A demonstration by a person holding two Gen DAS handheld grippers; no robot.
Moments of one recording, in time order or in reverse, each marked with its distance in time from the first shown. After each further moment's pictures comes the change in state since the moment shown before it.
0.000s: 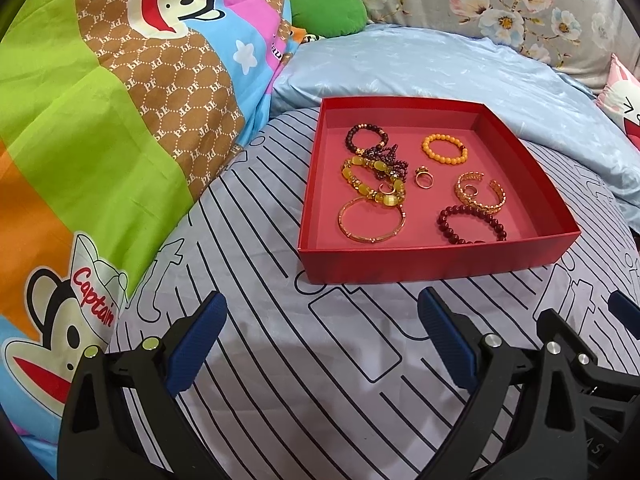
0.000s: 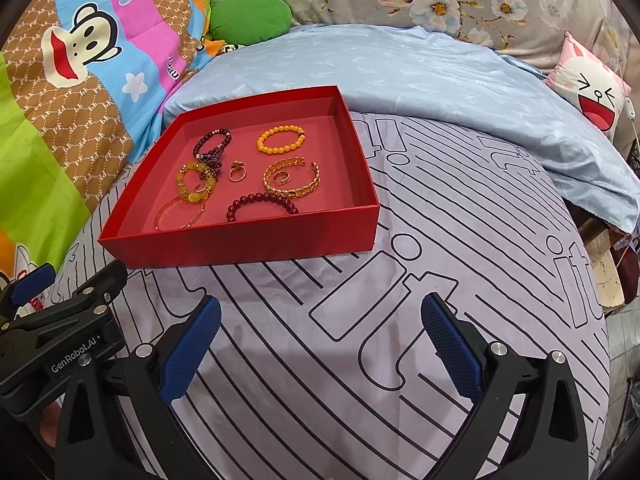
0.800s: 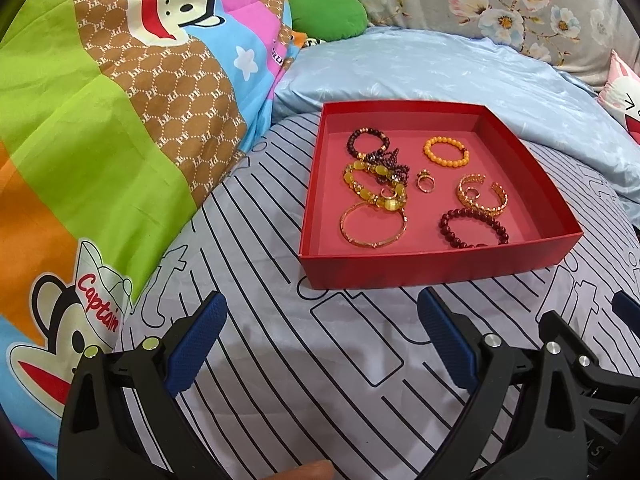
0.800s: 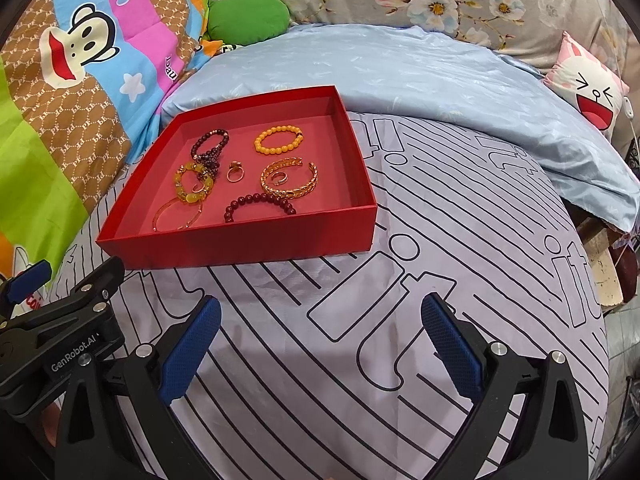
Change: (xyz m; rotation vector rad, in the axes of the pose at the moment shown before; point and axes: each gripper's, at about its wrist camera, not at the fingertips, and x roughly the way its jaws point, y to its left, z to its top) left arm -0.002 -0.001 0.002 0.011 -0.020 0.017; right arm 0.000 -0.004 0.000 0.005 0.001 -0.008
